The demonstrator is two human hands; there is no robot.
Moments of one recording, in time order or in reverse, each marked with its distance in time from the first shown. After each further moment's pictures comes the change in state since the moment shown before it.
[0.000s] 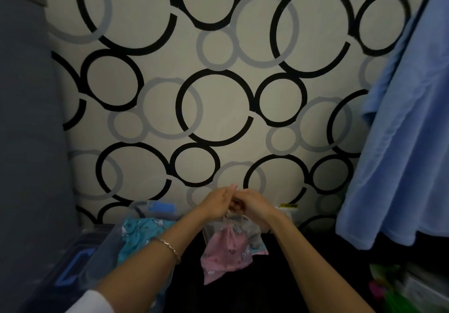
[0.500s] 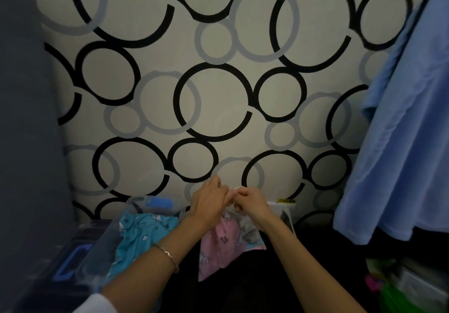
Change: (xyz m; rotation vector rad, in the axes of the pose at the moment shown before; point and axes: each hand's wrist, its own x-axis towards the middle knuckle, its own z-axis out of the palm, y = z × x) left_hand -0.002 -0.026 0.012 0.817 0.348 0.210; right_hand -0.003 0.015 0.004 -0.151 0.213 -0.046
